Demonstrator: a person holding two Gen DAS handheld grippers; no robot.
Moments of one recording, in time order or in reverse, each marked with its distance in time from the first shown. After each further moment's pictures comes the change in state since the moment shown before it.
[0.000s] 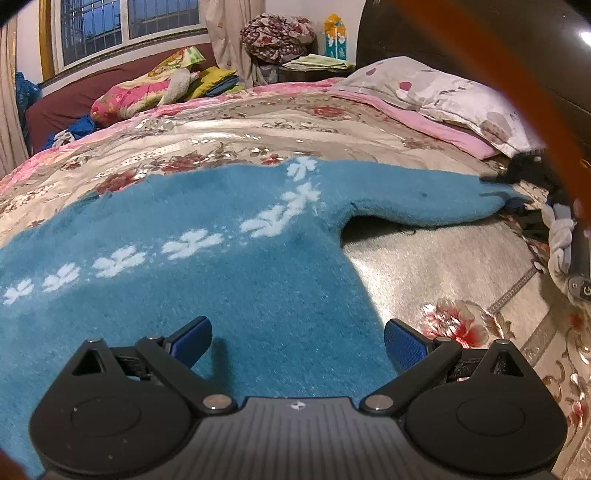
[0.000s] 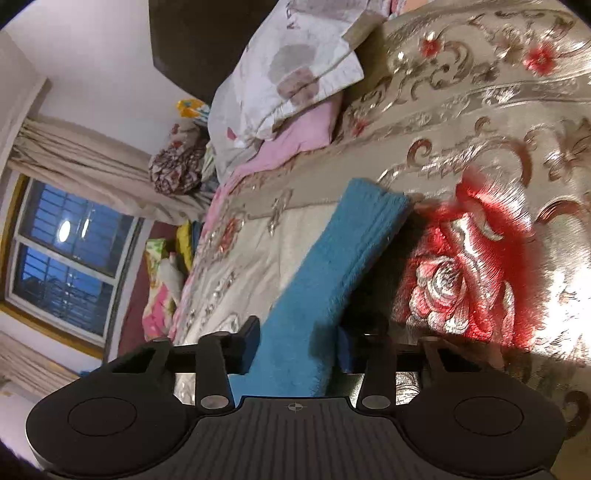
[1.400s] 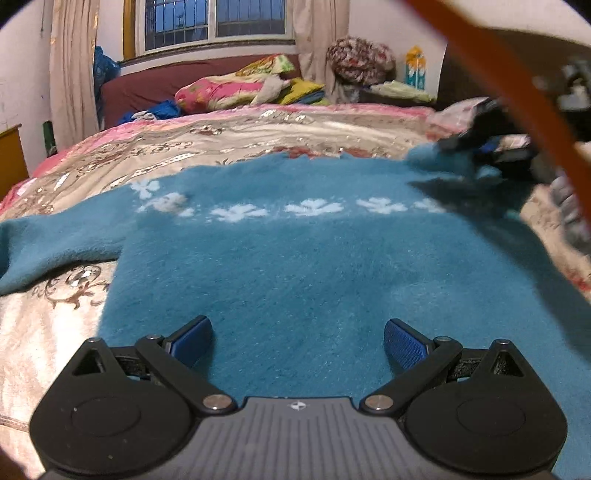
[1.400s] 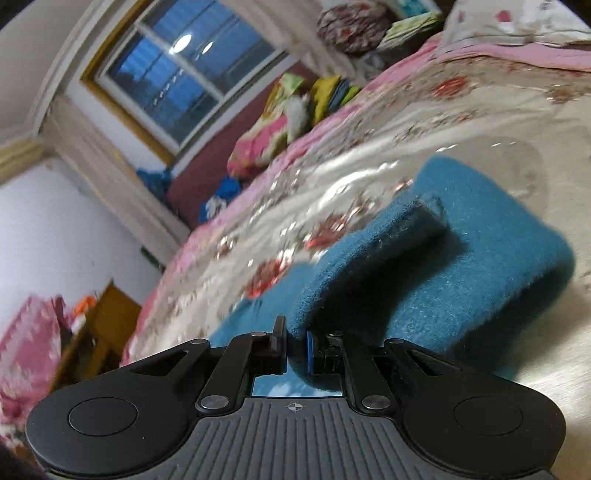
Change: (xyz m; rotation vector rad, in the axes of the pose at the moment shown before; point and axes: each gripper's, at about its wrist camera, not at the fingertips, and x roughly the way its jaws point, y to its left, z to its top) left arm -0.067 0.211 -0.090 -0.150 -0.082 0.099; right arm 0.041 0.217 -0.254 -0.604 0.347 0.179
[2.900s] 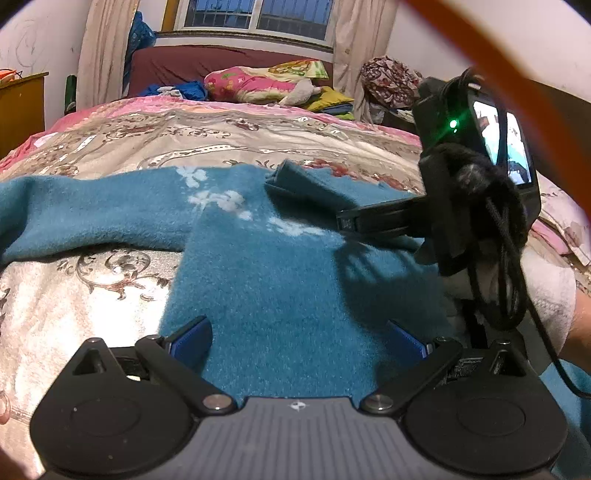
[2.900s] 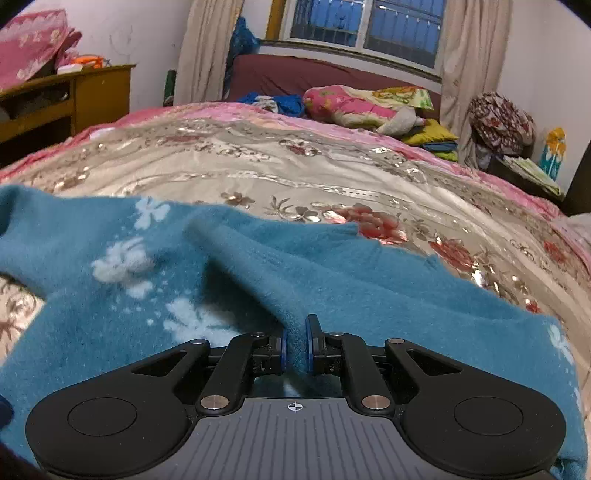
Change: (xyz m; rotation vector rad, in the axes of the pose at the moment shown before) left arm -0.004 0.059 0.010 -0.178 -0.003 -0.034; right arm 0.123 0.178 -0.125 -0.864 0.077 -0.293
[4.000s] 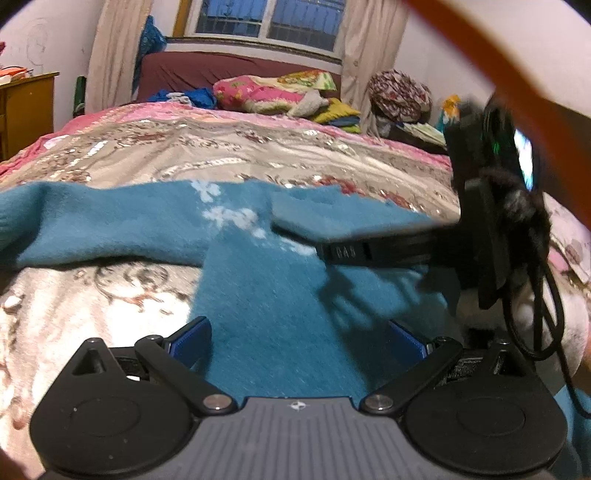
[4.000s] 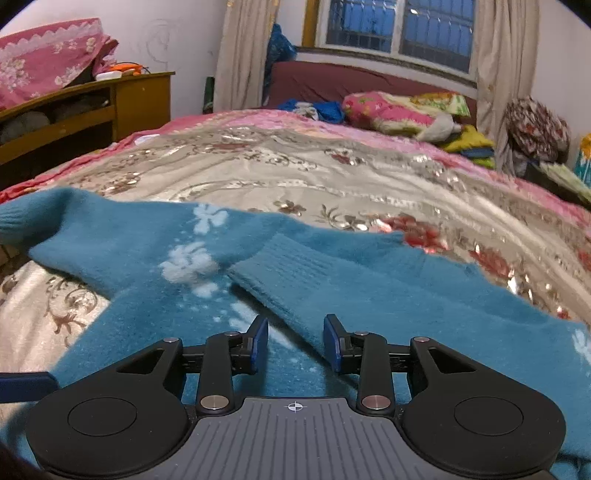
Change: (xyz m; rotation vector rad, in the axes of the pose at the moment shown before) left arm -0.015 0.012 0.010 -0.042 -0.042 0.010; right arm -0.013 0.006 0.004 0.035 0.027 0.159
